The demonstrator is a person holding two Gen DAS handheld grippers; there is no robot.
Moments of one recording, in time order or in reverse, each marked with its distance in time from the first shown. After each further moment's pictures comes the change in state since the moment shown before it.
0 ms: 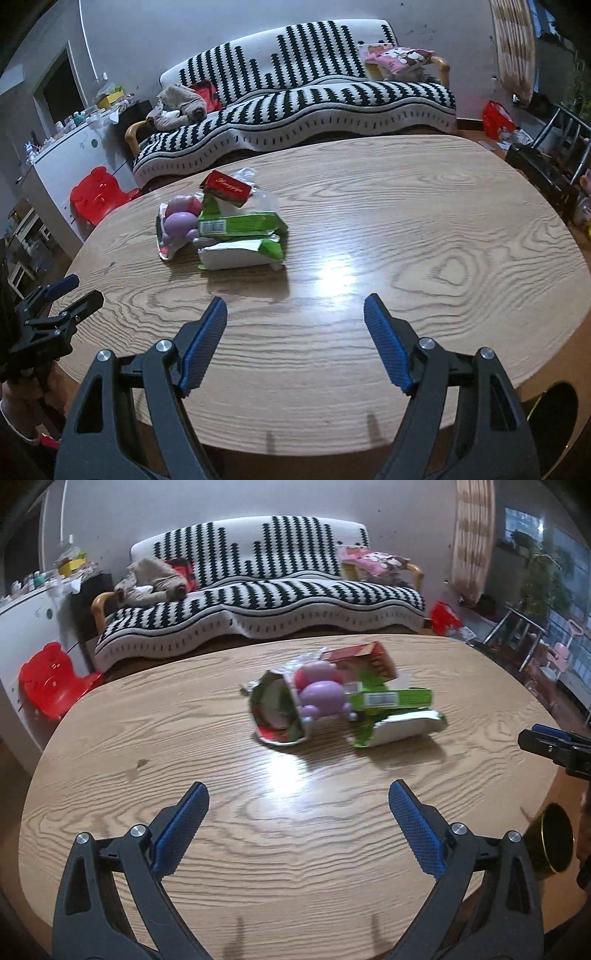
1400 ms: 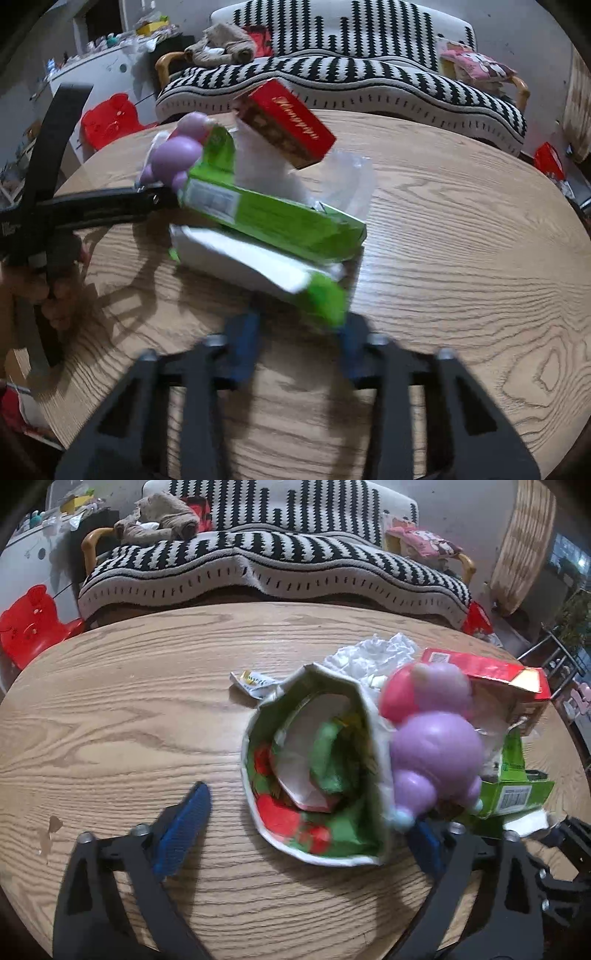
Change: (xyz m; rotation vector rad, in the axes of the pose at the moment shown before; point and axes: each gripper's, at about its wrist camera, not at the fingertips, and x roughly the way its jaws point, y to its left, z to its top) left arm 0.170 0.033 0.056 -0.168 0.151 -0.027; right arm 0.148 0.053 0.026 -0.280 0.130 0.037
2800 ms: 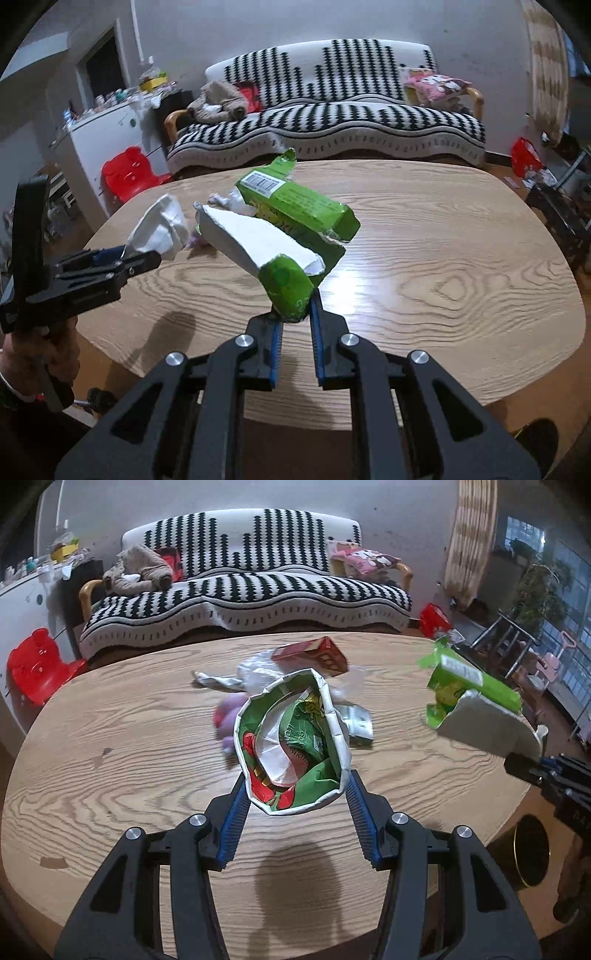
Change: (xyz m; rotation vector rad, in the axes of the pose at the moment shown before) left arm -0.162 -0.083 -0.089 0.132 -0.116 -0.039; right arm -0.195 -0.029 -0.079 0.127 -0.183 0.011
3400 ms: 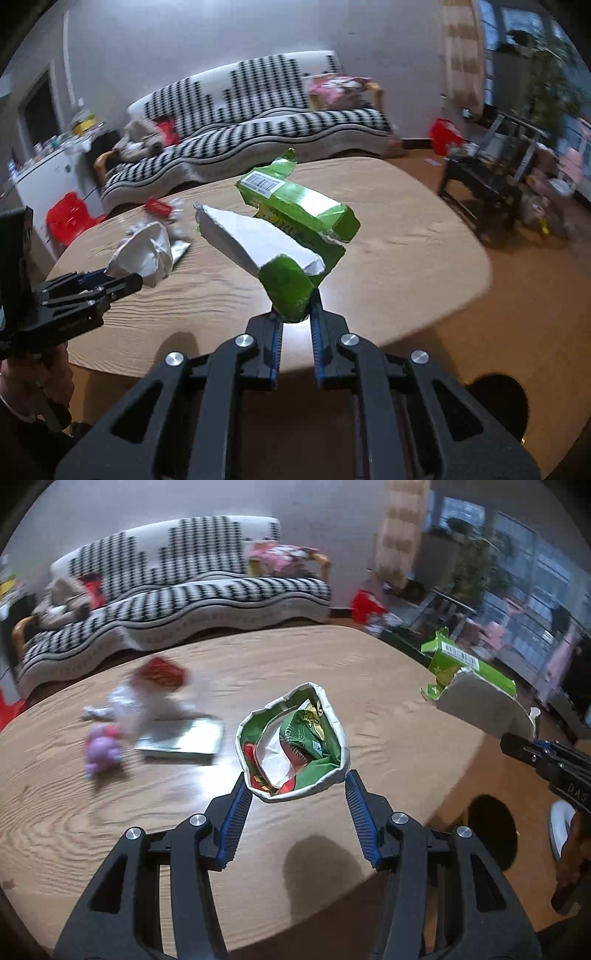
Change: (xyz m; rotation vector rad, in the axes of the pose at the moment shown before) left arm 0.011 -0.151 -0.002 0.164 -0.002 -0.209; right arm -0.093 -0.127 -0.047 0.192 -0.072 -0.237
